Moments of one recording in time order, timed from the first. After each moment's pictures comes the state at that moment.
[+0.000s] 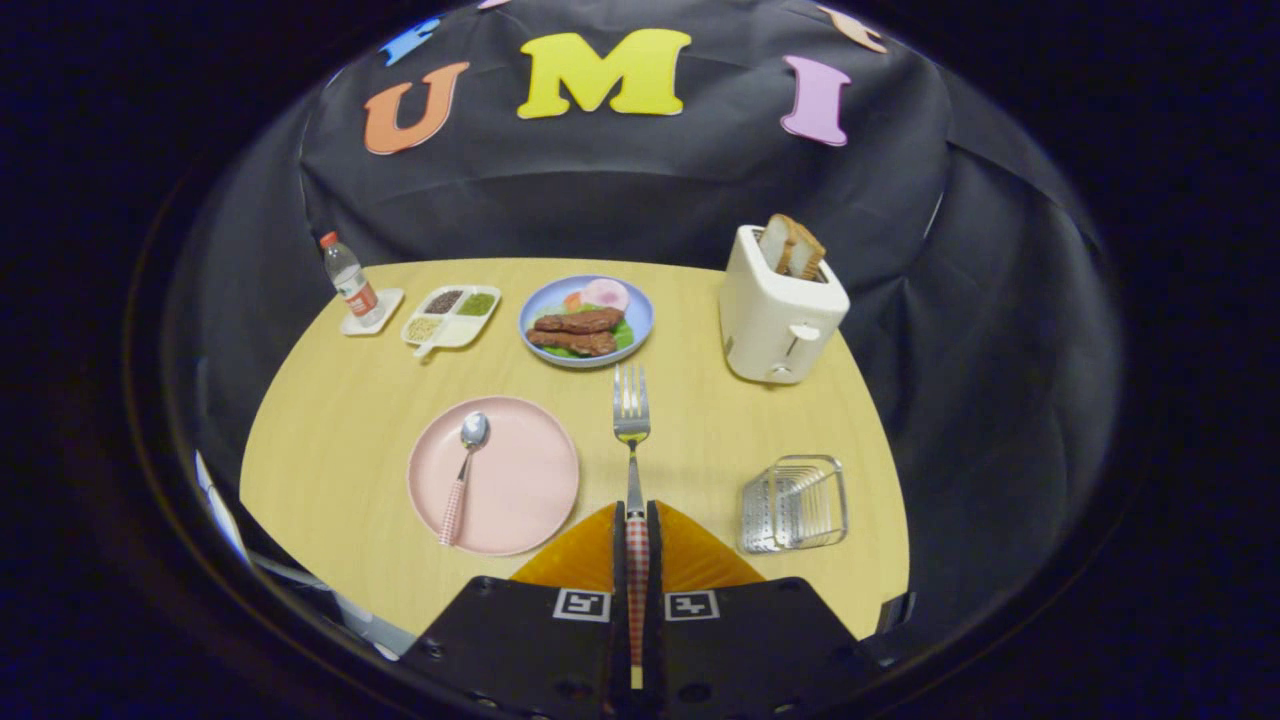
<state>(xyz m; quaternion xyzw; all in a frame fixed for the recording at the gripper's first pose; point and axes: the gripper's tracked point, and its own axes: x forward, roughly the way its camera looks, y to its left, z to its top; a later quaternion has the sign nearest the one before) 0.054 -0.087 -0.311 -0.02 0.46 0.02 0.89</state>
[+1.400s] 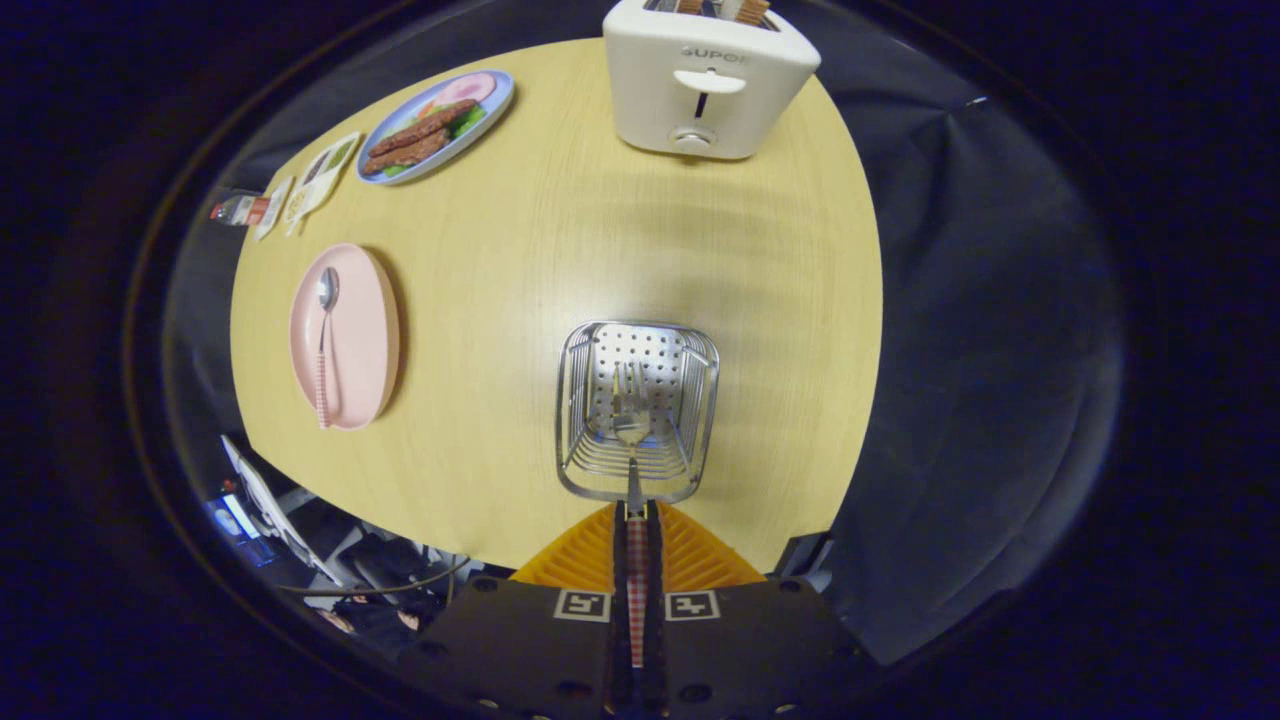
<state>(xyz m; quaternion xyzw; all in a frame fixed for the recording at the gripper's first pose) 0.049 -0.224 -0.392 -0.04 0.79 0.03 0.62</state>
